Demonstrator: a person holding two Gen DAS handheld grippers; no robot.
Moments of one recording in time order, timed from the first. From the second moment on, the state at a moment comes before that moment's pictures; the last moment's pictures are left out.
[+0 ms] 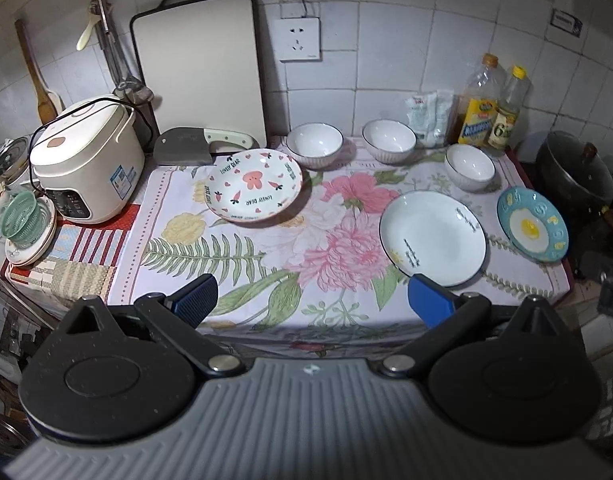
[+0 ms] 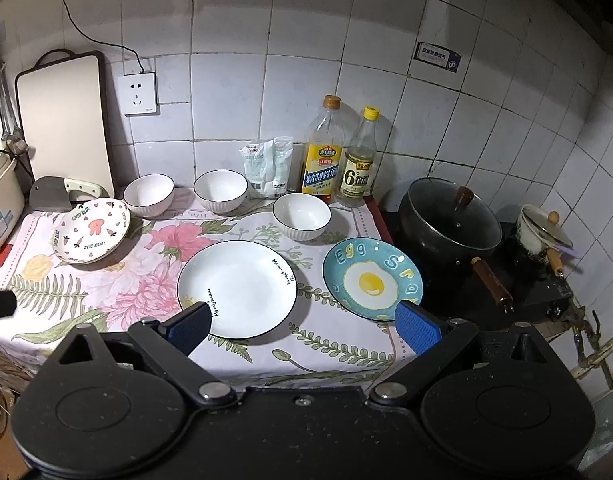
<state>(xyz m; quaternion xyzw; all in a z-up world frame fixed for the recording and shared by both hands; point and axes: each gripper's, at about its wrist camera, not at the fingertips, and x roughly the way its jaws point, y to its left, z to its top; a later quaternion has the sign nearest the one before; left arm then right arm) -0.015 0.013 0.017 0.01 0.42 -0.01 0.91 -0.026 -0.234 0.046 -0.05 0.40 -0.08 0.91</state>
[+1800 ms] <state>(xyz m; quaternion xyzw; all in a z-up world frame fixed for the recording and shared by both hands) -0.019 -0.006 -0.001 0.05 0.43 -0.01 0.90 -0.034 -0.264 0.014 -0.04 0.35 0.01 0.94</state>
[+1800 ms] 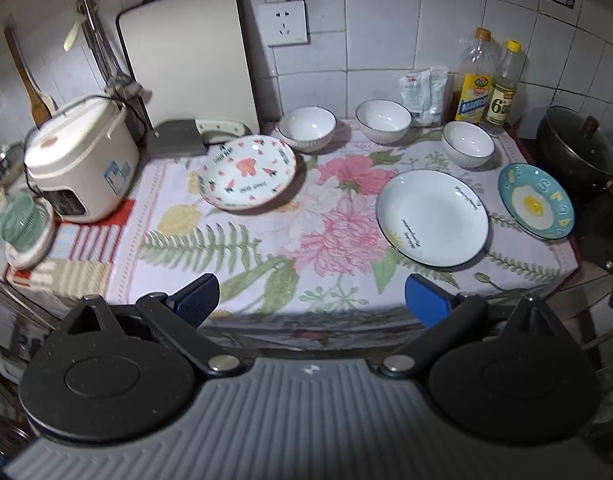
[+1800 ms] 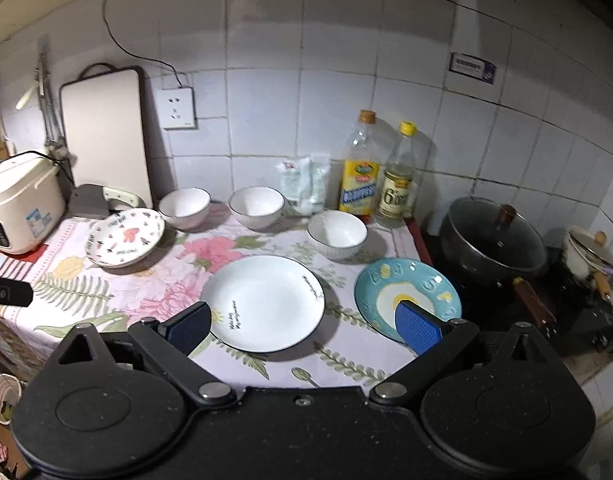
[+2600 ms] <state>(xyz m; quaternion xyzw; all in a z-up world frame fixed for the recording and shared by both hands) 0.086 -0.057 -0.102 -0.01 0.40 -0.12 0.91 0.049 -0.300 -0.101 0.06 0.40 0.07 0.91</state>
